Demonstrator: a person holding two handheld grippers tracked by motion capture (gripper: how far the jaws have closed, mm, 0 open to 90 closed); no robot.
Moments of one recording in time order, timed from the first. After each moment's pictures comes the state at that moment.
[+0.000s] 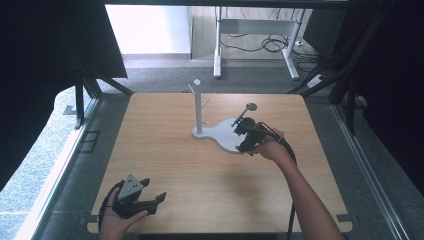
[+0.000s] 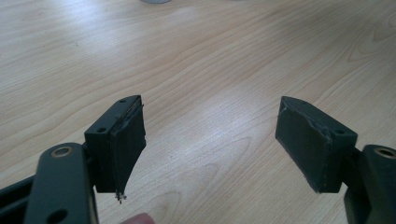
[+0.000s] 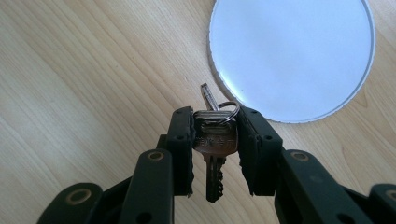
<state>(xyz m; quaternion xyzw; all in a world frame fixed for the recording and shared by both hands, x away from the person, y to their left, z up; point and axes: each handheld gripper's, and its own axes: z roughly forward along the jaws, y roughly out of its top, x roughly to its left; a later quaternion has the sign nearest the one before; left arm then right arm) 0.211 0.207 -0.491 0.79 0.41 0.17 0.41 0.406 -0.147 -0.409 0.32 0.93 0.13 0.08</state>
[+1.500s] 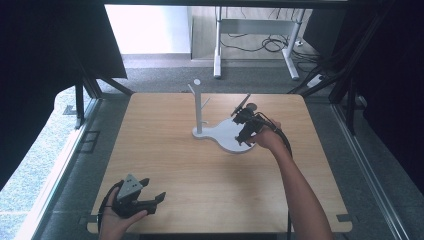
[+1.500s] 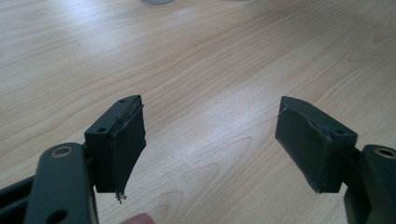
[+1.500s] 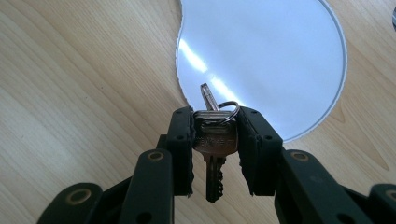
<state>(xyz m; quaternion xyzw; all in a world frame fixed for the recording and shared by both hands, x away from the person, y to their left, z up) 0.211 0.209 -0.490 0.79 0.41 0.17 0.41 0.442 -0.143 -0.411 0.35 0.92 0.13 0.08</state>
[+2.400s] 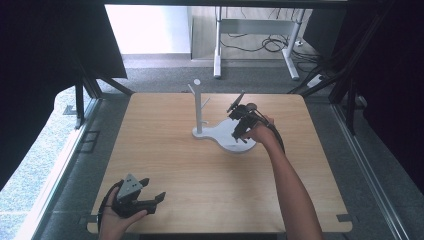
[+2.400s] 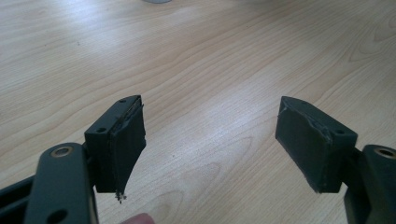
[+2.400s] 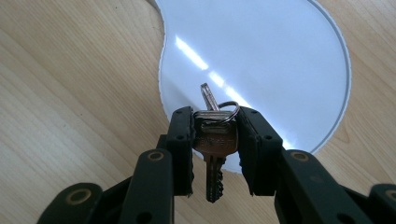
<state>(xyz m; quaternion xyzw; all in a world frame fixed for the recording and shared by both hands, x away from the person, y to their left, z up) 0.212 0.210 -0.491 0.79 0.41 0.17 0.41 0.471 -0.133 -0.427 0.37 0.92 0.12 0.07</state>
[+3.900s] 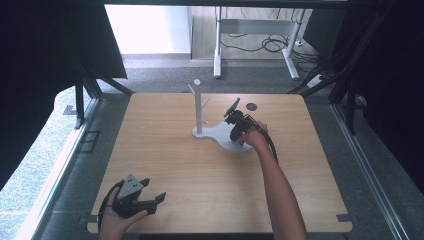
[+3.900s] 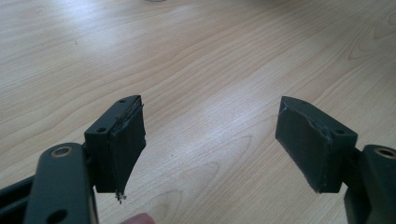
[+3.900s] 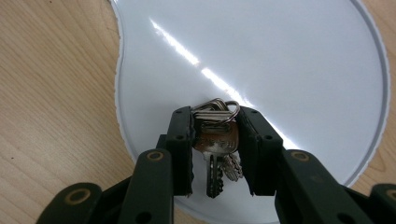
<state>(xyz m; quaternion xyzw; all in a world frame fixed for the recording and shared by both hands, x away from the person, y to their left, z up) 0.212 0.208 -0.491 0.80 0.41 0.17 0.41 0.494 -0.125 -0.480 0.39 0.91 0.11 0.08</state>
